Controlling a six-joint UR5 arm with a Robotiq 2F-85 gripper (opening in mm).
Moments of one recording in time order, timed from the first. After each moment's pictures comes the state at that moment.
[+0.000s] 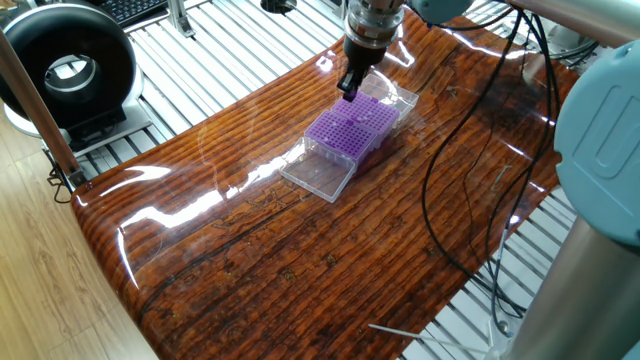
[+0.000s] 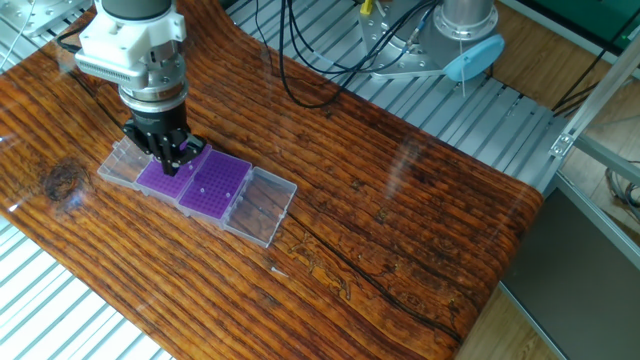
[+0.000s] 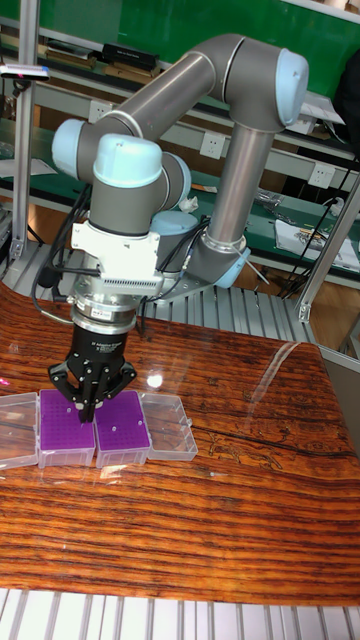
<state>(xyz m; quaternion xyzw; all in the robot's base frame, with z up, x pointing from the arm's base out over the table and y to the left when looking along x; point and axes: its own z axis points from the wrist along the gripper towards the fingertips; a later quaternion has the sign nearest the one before) 0.606 -0.103 0.073 -0.18 0.98 0.00 0.10</state>
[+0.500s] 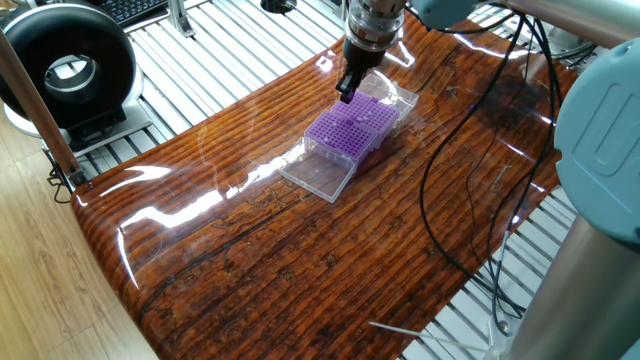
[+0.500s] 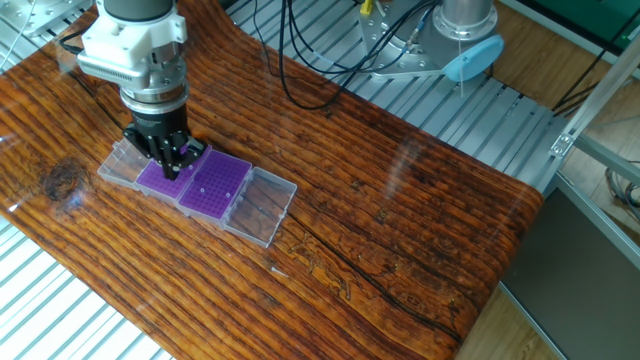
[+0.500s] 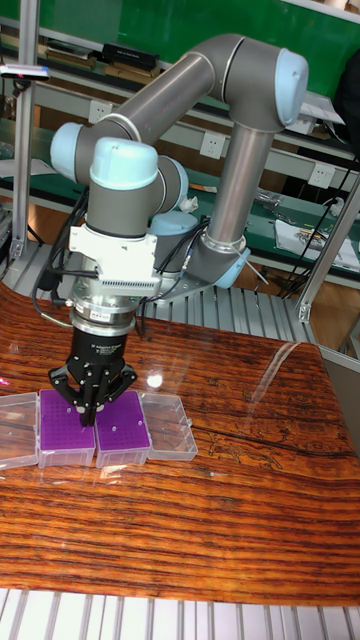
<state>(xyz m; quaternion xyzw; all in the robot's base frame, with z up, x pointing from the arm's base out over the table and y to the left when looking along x) 0.608 -0.102 0.069 -0.18 0.98 0.00 0.11</state>
